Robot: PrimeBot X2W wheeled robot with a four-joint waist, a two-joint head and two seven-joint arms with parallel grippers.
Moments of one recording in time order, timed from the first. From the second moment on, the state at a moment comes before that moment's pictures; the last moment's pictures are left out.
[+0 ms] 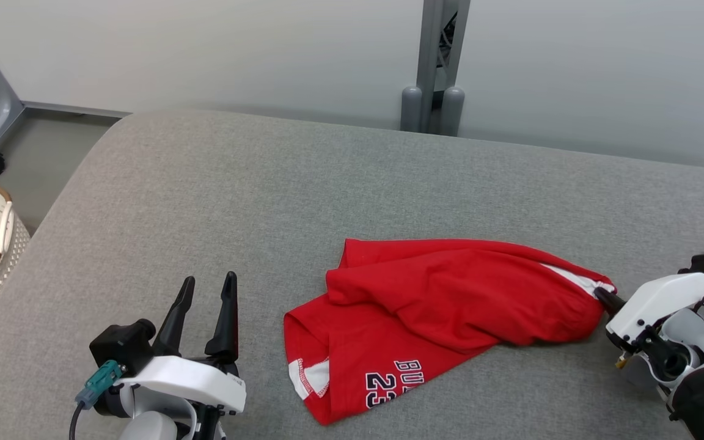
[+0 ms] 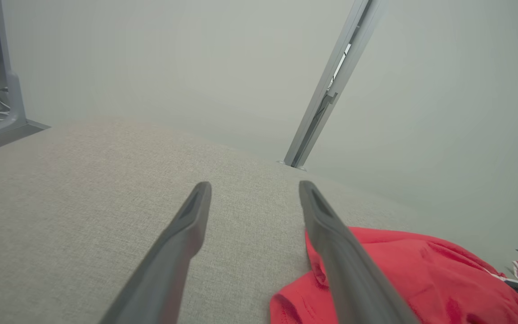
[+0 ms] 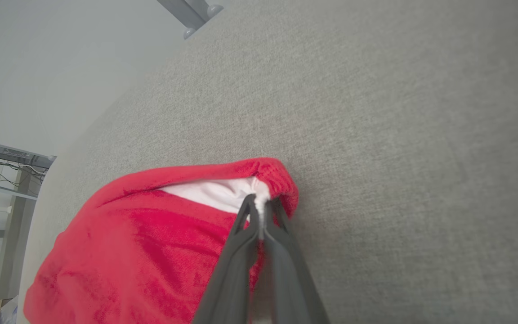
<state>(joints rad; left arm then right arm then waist) -0.17 0.05 -0.16 0.41 -0.48 -0.06 -0.26 -0.71 -0.30 0.74 1.18 1.44 0.13 0.08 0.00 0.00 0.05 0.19</state>
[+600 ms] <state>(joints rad) -0.15 0.05 -0.15 0.40 -0.48 -0.06 -0.26 -0.69 -0.38 0.76 0.93 1.37 0.13 -0.10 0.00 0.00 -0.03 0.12</state>
